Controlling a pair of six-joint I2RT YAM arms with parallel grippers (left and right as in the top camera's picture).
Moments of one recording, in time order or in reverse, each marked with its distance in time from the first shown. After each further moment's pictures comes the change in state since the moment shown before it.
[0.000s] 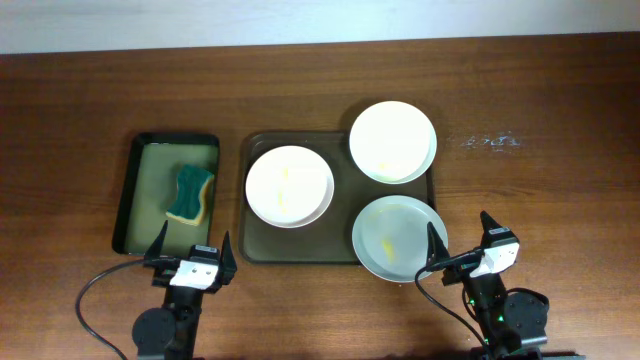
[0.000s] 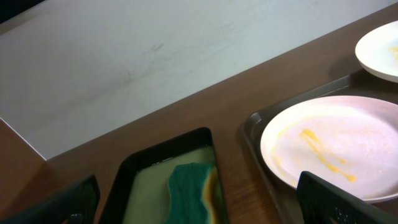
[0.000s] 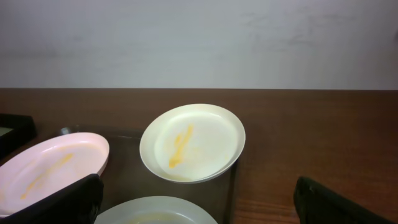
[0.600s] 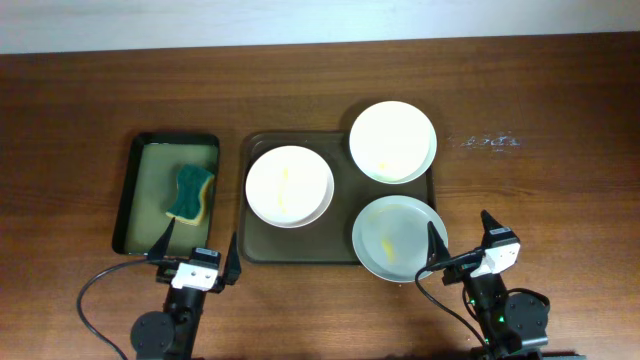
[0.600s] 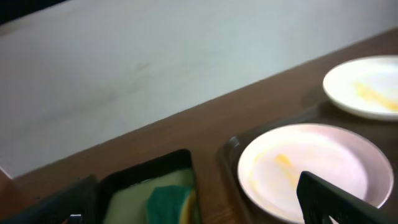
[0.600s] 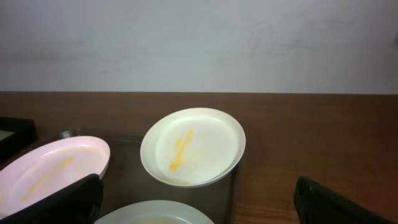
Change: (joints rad) left arm 0.000 0.000 0.000 0.059 0.092 -0.082; right arm 0.000 0.000 0.006 0.013 -0.001 0.000
